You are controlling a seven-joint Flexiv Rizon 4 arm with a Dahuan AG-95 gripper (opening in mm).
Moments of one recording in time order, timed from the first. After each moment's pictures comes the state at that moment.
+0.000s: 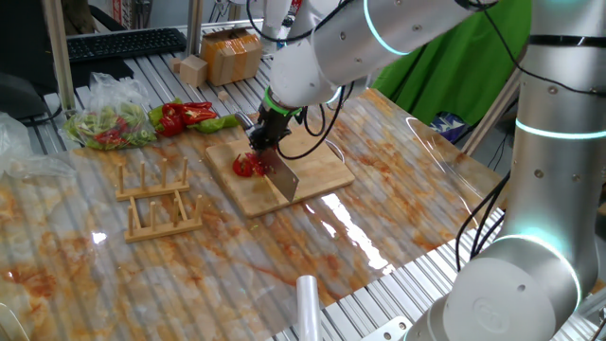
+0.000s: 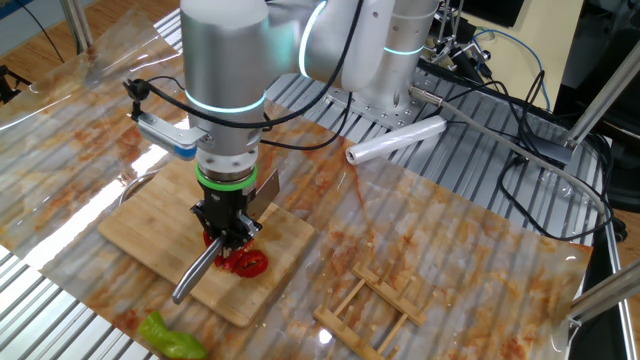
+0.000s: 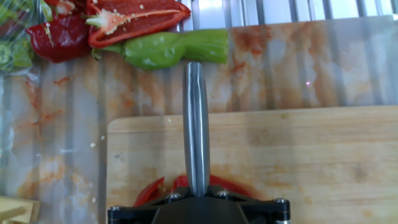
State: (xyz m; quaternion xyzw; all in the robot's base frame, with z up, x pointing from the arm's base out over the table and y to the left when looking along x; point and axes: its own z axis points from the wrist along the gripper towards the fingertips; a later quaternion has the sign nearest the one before) arm 0.621 -0.035 0.036 0.02 0.99 0.03 0.10
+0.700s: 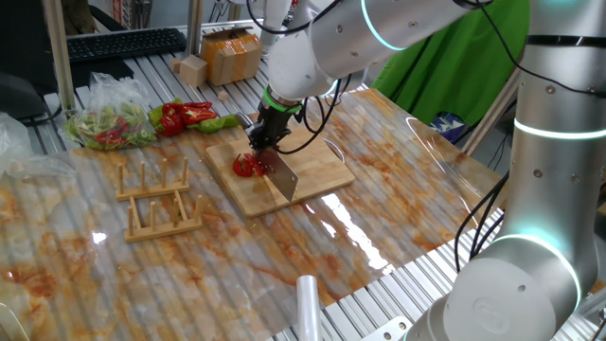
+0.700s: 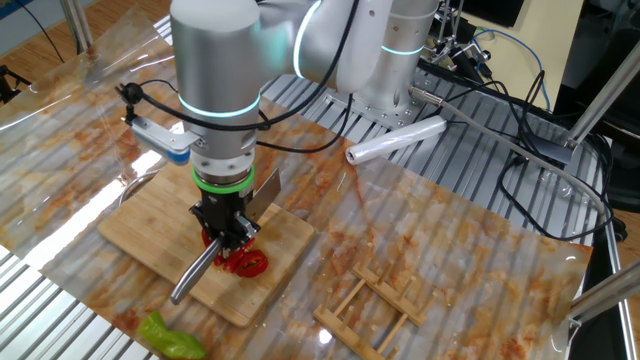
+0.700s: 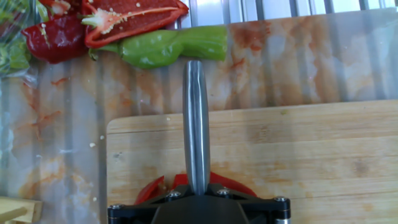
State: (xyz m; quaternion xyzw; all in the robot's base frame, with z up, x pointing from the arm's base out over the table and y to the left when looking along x) arm 0.620 -0.037 0.038 0.02 1.00 0.04 0.07
